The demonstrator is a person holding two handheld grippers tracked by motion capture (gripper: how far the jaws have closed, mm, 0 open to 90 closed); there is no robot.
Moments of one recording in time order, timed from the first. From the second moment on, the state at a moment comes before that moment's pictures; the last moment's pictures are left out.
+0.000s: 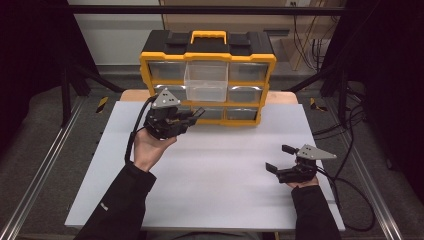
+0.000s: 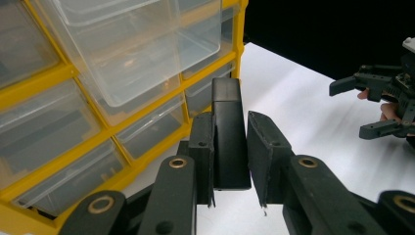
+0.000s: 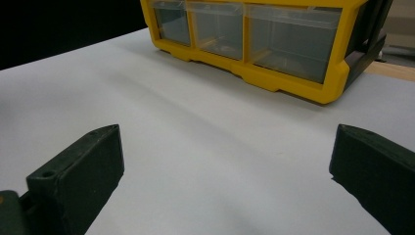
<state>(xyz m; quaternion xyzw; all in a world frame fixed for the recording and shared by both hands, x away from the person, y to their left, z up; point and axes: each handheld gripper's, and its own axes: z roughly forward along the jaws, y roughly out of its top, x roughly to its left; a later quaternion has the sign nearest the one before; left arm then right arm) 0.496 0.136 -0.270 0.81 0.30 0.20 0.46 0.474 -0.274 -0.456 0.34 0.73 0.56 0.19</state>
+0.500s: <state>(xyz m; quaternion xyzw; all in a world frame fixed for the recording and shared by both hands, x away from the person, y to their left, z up) 0.501 0.137 -0.254 0.81 0.30 0.21 0.46 0.474 -0.274 -0.456 0.34 0.73 0.56 0.19</state>
